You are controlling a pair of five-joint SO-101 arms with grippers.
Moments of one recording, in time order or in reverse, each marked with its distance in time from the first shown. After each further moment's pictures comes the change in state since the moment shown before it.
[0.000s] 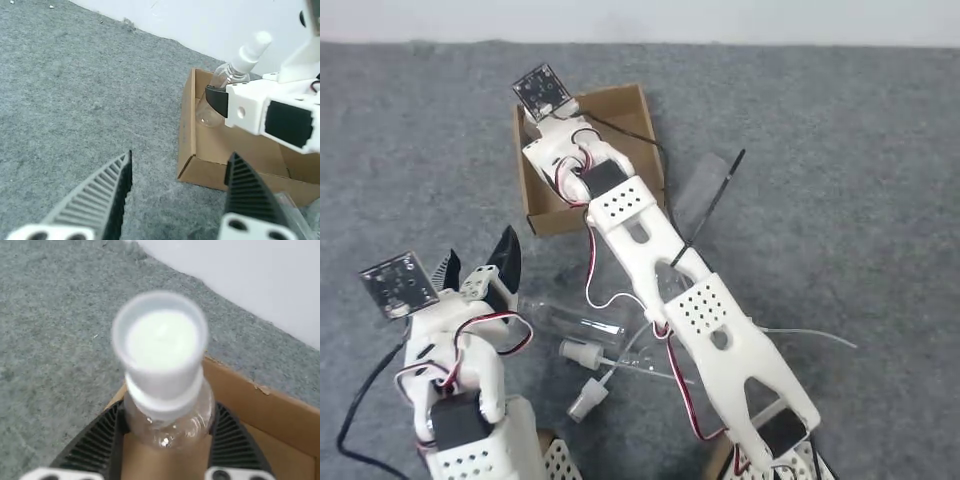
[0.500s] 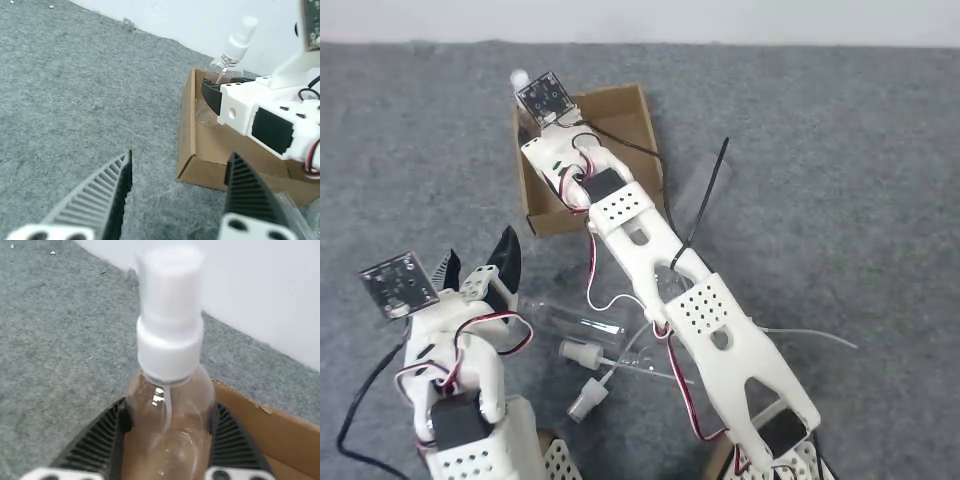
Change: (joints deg) left arm 0.0 0.0 0.0 0.0 0.0; right arm 0.1 -0.2 7.5 -13.3 -0.2
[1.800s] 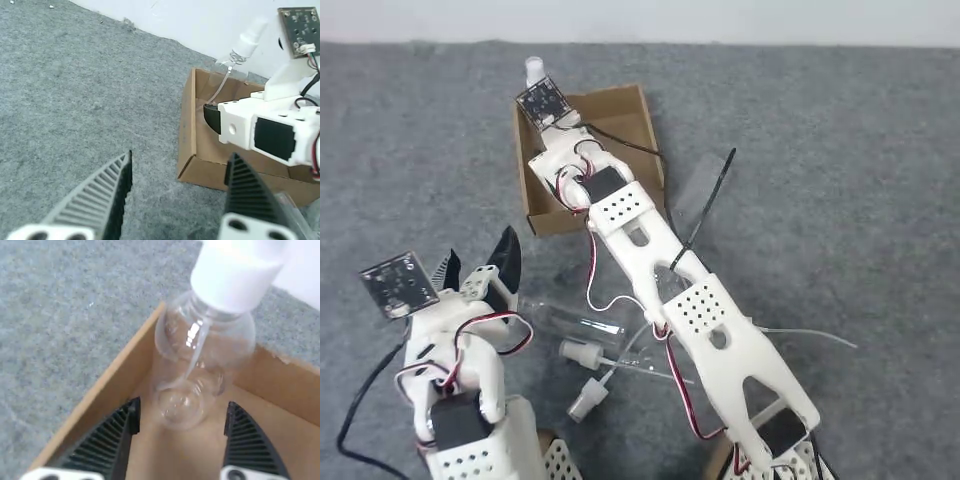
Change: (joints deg) left arm 0.0 0.0 0.0 0.0 0.0; right arm 0.0 2.4 -9.1 18.5 0.0
